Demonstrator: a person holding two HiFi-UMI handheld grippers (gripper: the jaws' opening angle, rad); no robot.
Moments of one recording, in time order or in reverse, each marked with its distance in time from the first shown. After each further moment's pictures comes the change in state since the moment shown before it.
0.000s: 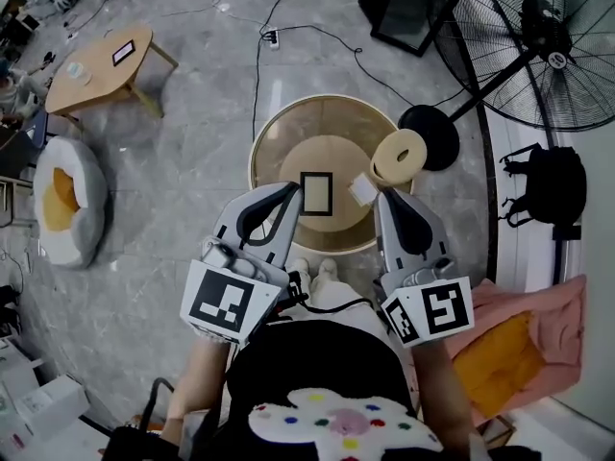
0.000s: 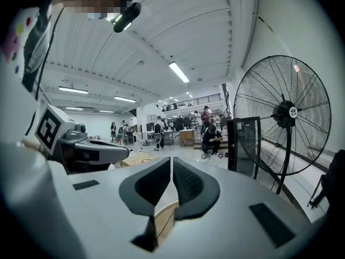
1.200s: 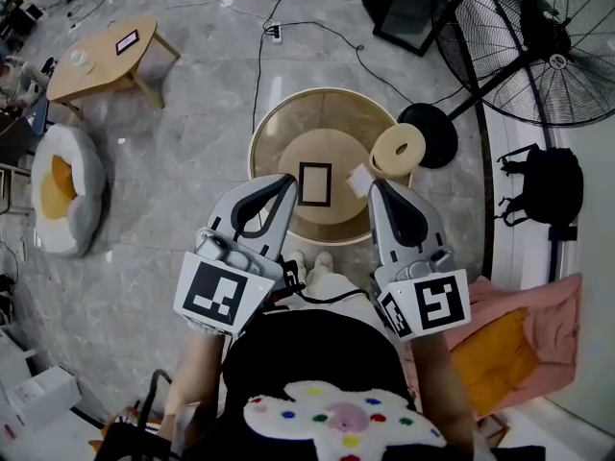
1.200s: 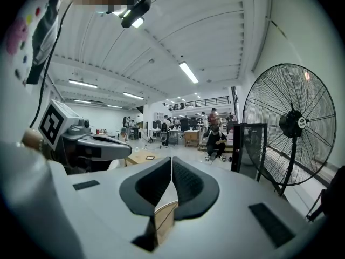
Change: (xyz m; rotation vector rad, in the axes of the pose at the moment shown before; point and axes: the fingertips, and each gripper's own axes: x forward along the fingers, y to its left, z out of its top) left arm -0.020 -0.006 -0.001 0.009 -0.010 0.016; right arm -0.008 0.020 0.005 -0.093 0.009 0.056
